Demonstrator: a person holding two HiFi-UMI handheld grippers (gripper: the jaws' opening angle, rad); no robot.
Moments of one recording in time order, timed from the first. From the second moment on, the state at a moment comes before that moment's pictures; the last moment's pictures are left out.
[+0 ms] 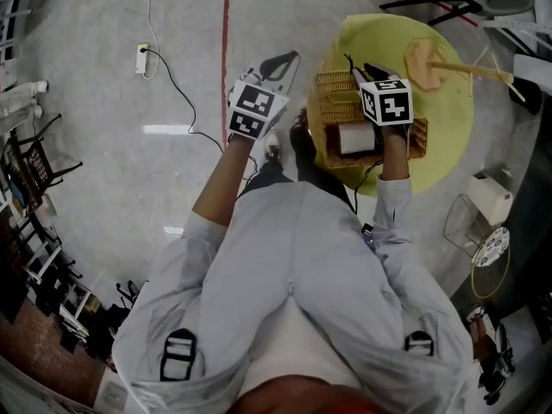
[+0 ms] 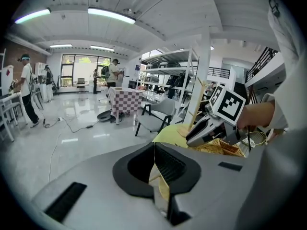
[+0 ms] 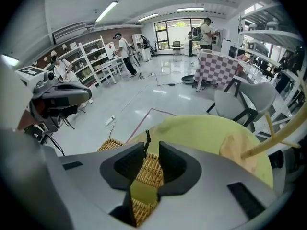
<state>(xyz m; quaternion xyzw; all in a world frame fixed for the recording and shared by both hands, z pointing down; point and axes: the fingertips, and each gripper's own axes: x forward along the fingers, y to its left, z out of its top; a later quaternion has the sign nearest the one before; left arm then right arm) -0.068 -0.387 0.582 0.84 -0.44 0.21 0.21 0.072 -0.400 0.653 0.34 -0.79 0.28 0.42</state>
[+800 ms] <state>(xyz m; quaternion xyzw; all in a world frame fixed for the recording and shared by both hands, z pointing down) -0.058 -0.321 0.494 0.88 -0.42 0.17 0.13 0.116 -0.336 0.517 0.49 -0.79 0.19 0.31</state>
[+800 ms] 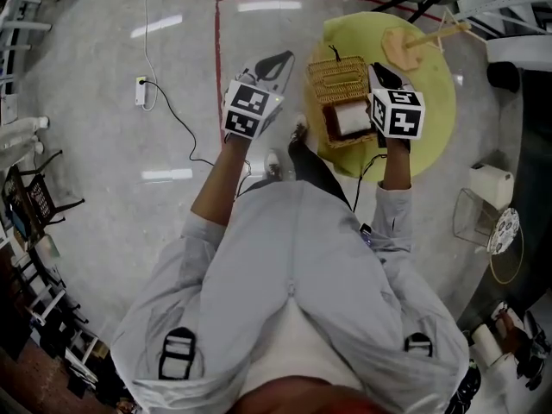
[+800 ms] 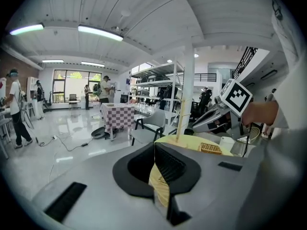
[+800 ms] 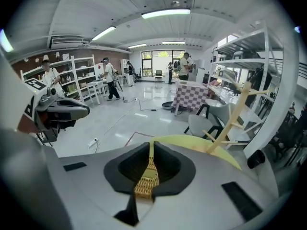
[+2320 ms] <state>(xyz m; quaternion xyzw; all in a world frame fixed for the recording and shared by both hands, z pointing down) -0.078 -0.143 0.301 0.92 -0.36 0.08 -0.07 0.082 -0.115 0.289 0.57 -0.80 -0.02 0.17</state>
